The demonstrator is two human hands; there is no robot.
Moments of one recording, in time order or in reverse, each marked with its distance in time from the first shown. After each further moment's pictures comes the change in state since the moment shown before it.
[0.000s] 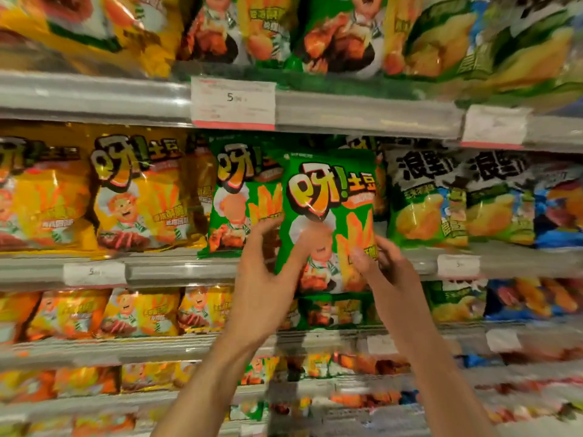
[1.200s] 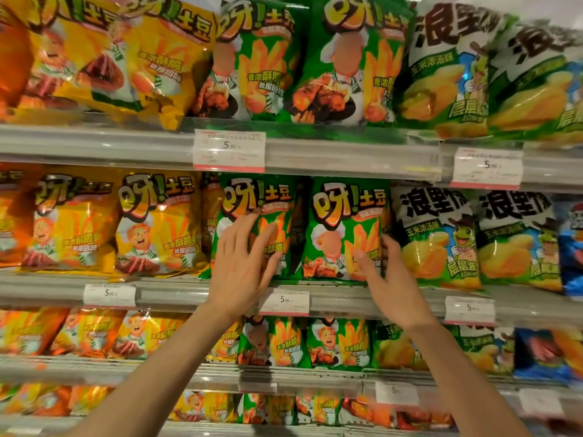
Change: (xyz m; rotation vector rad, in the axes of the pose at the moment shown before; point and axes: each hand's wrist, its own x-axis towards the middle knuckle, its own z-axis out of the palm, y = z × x) left_hand 0.088 -0.066 -0.017 1.087 0.183 0.700; right_hand 0.089 0.021 -0.031 -0.360 -0.064 -0.104
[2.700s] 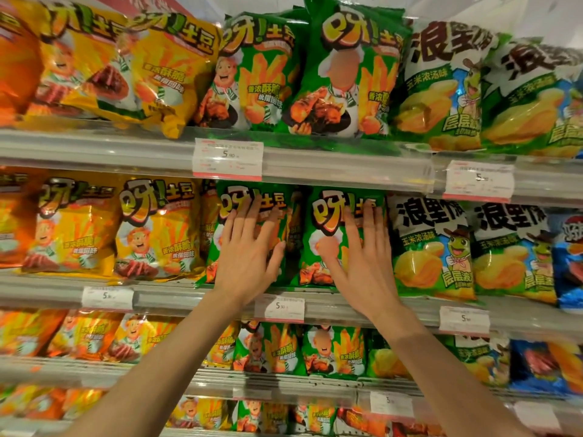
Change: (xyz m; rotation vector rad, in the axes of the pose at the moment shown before) left_hand 0.034 0.016 -0.015 0.047 -0.152 -0.109; right_hand 0.034 -0.019 0.027 -0.653 0.220 -0.391
